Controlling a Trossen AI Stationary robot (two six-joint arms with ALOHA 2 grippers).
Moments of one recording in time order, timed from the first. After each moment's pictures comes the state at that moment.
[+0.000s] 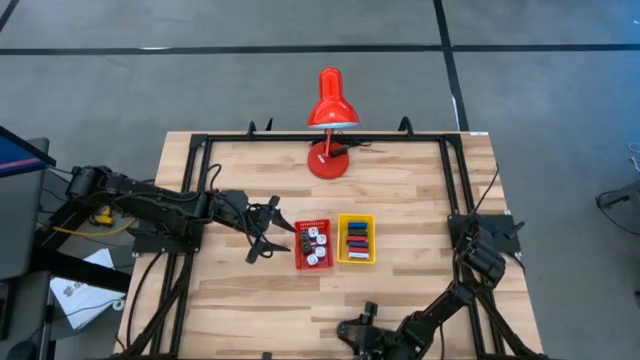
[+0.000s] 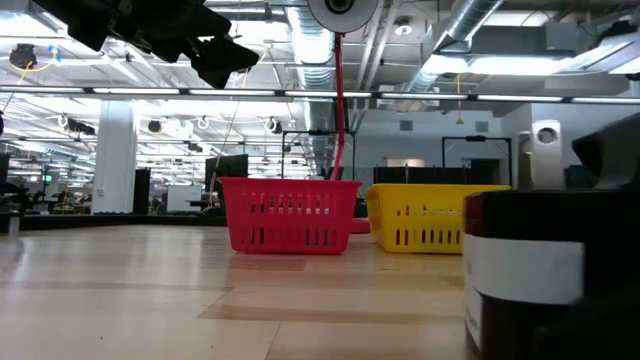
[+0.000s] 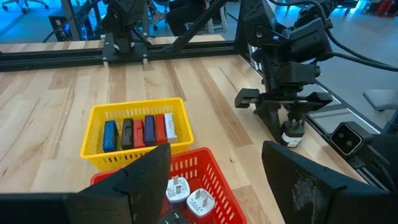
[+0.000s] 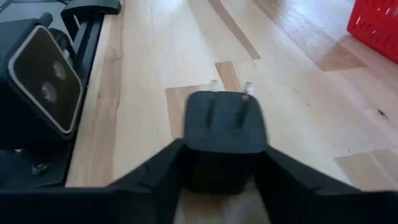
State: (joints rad) left arm -0.08 1.11 0.54 0.25 0.18 0.02; right arm 0.89 2.28 1.26 0.14 0.92 0.75
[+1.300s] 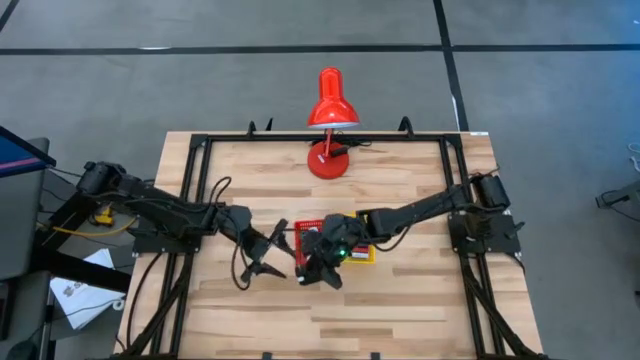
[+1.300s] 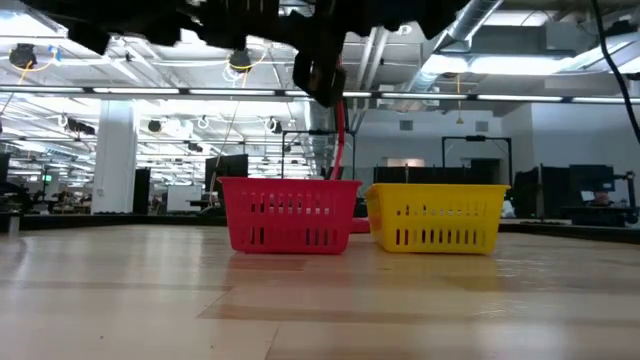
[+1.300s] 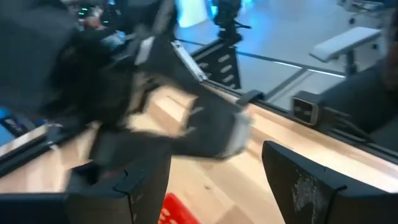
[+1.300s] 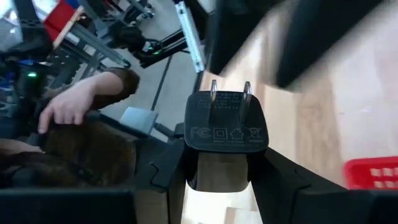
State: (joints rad) left arm -0.21 1.24 0.54 0.44 0.30 0.39; right arm 0.20 1.87 1.26 0.14 -0.42 0.55
